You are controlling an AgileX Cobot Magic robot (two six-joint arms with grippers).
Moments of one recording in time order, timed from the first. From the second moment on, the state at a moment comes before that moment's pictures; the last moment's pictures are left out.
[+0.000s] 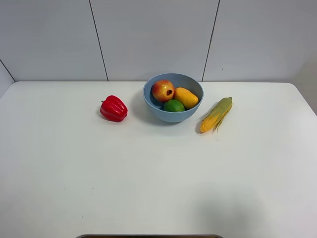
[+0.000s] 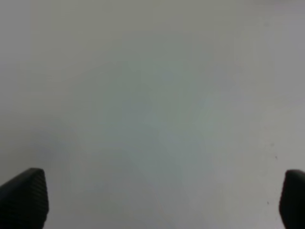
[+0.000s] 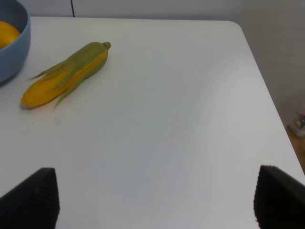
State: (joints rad) left arm -0.20 0.41 -0.63 0.12 1.11 -0.20; right arm -0.03 0.00 -0.56 -0.04 1.10 0.01
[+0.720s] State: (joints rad) left arm 0.09 0.00 -0.44 -0.06 1.09 0.09; right arm -0.03 0.00 -0.56 -0.04 1.10 0.01
